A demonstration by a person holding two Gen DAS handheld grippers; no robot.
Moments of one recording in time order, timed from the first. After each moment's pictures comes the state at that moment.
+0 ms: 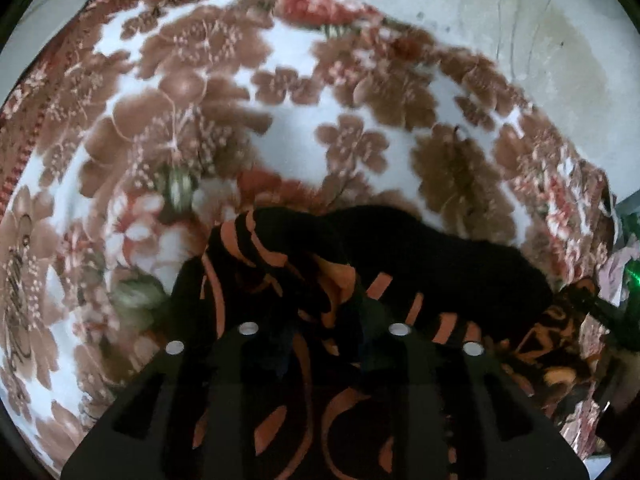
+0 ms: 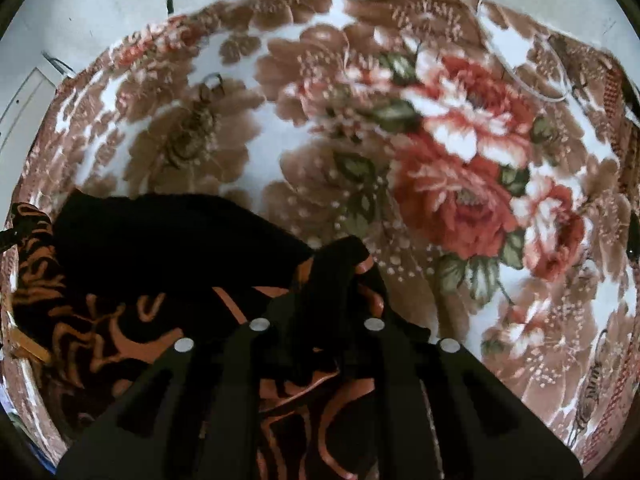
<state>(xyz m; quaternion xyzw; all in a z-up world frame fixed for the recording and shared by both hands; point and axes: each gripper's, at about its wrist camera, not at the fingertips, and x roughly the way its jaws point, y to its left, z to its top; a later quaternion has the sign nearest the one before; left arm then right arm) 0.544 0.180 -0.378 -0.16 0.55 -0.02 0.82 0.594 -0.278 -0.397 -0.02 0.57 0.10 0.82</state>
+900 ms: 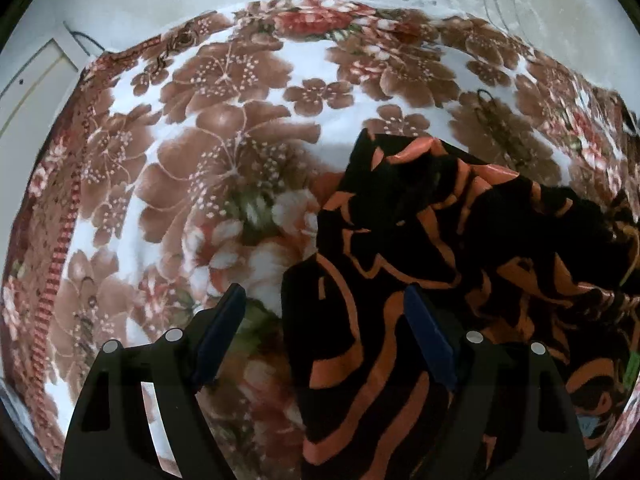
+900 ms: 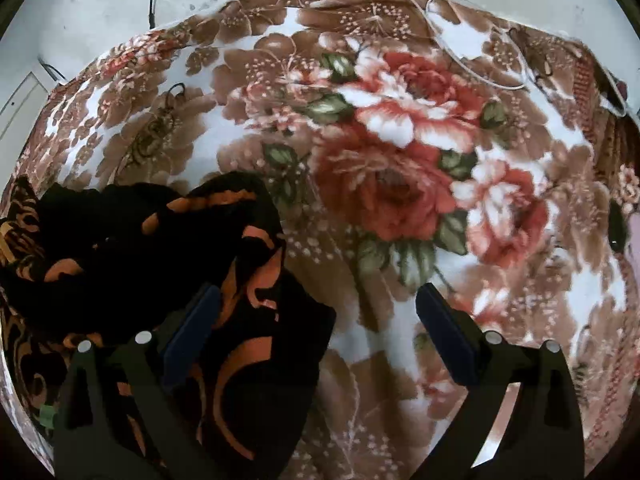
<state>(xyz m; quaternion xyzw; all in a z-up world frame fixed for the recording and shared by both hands) 0.523 0.213 -0.378 -0.01 0.53 -0.01 0.85 0.574 -0.337 -0.402 -0.03 0.52 0.09 0.85</state>
